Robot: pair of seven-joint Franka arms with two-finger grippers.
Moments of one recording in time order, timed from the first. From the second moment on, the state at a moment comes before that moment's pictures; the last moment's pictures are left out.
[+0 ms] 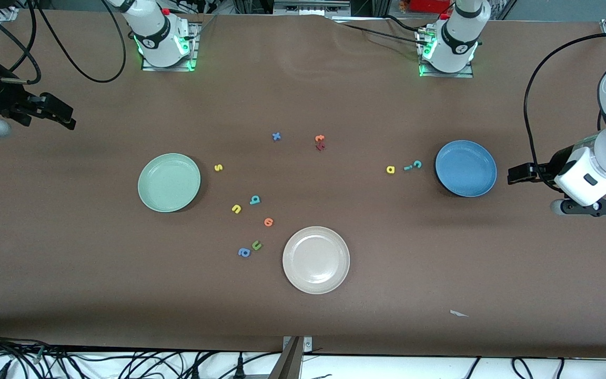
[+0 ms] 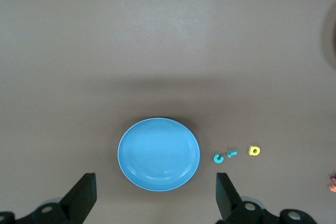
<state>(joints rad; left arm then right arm) 0.10 0.30 -0.13 -1.47 0.02 1.61 -0.05 0.01 -0.04 0.03 -1.69 -0.01 1.62 0.11</state>
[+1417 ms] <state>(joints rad) -0.09 0.37 -0.14 -1.61 0.02 1.78 -0.39 0.06 0.00 0.04 -1.69 -0.01 1.56 0.11</state>
